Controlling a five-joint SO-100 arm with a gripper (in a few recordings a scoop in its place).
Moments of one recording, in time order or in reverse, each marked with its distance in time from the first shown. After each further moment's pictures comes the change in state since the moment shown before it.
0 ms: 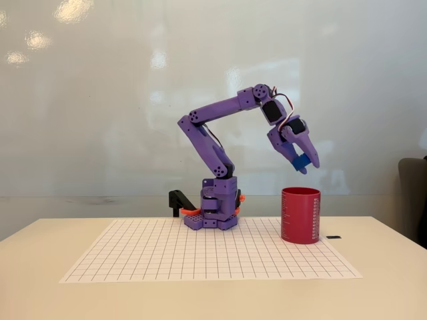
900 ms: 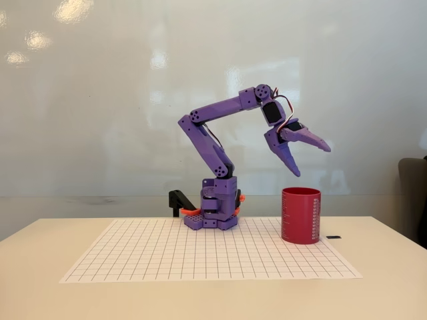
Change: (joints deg) arm -2.0 -0.4 -0.4 4.8 -2.8
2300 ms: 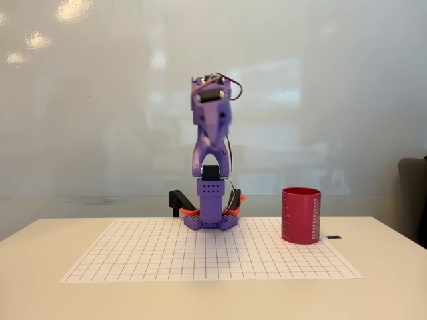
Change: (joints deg) arm 74.4 9.1 -1.7 -26.7 -19.6
